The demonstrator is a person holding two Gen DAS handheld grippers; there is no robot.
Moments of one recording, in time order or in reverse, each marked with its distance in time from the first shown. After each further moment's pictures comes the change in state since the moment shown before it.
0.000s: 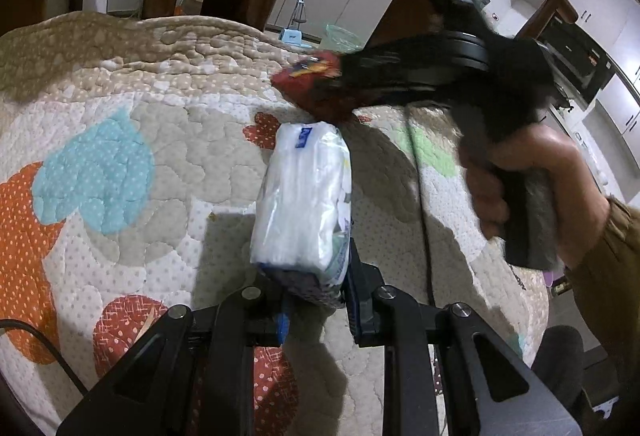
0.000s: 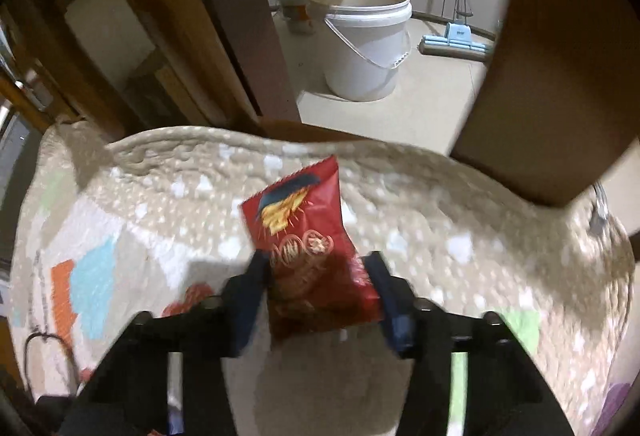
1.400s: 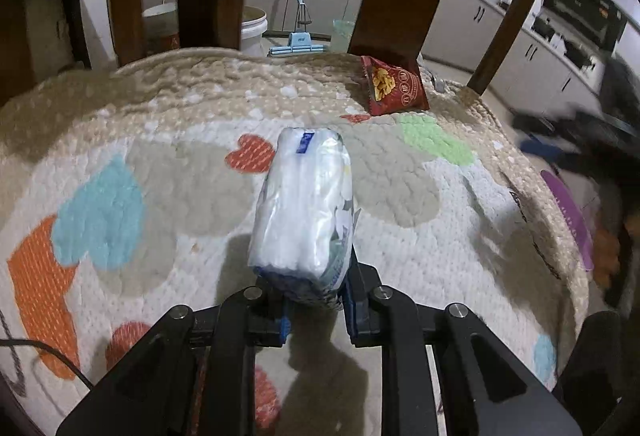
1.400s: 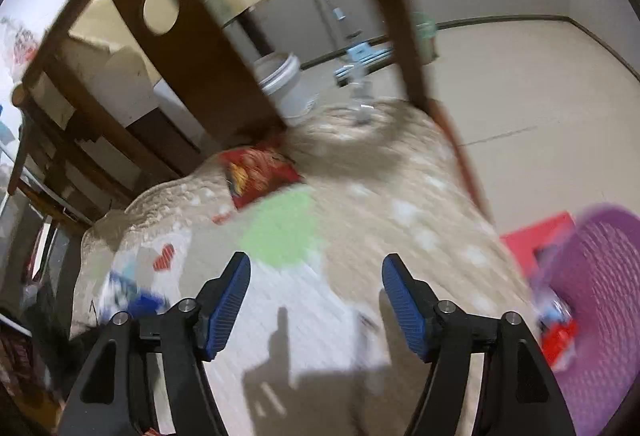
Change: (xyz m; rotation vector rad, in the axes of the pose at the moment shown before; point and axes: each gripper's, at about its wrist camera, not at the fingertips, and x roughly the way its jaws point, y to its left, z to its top) left arm 0.023 -0.035 0.010 0.131 0.005 0.154; right arm -0.138 -0.155 -0.140 0.382 -0.262 0.074
